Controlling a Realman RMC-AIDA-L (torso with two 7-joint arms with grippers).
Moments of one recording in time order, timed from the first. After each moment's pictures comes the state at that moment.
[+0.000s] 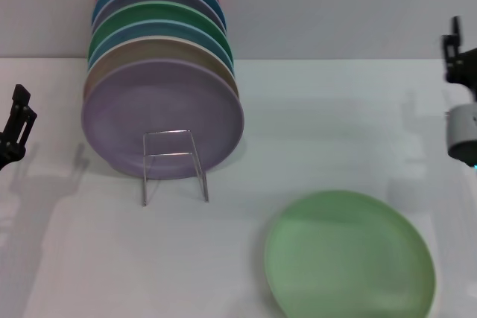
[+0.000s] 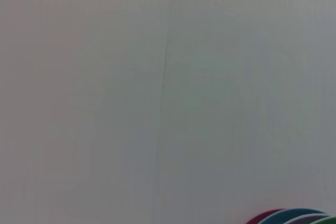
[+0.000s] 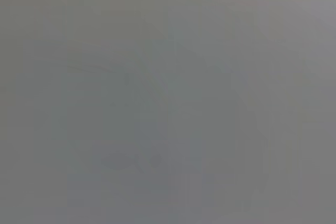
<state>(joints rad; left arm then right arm) -0.30 -2.07 -0.69 -0.25 2.13 1.45 -0.14 0.39 2.07 0.84 0.65 -1.85 -1.12 -0.77</state>
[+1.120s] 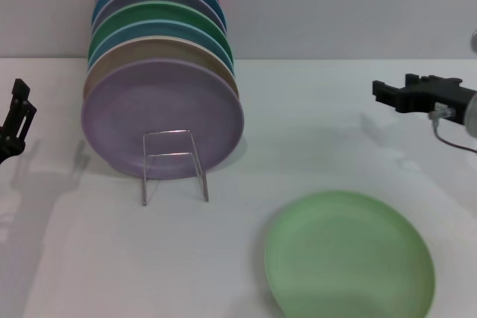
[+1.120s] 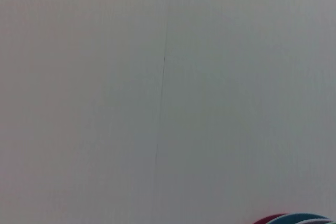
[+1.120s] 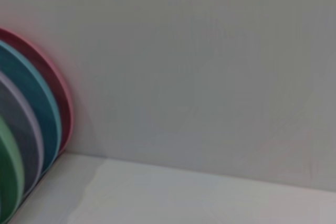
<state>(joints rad) -0.31 -2.07 -0.69 -0.24 2.13 1.45 -0.14 0.27 2.07 1.72 1.25 -2.17 0.59 -0.74</state>
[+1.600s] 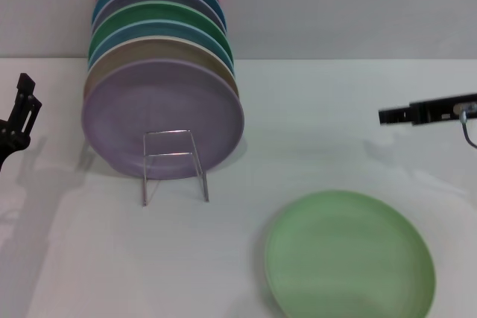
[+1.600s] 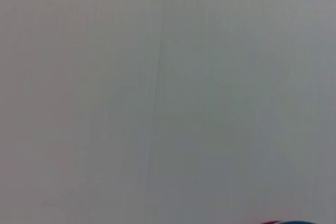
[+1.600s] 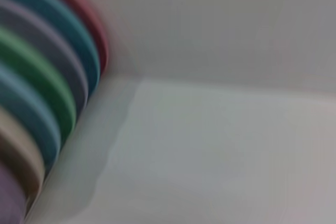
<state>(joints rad) -0.33 -2.07 -0.69 -0.25 2.13 1.45 -0.14 0.41 2.07 1.98 1.41 -2.45 1.24 -0.45</state>
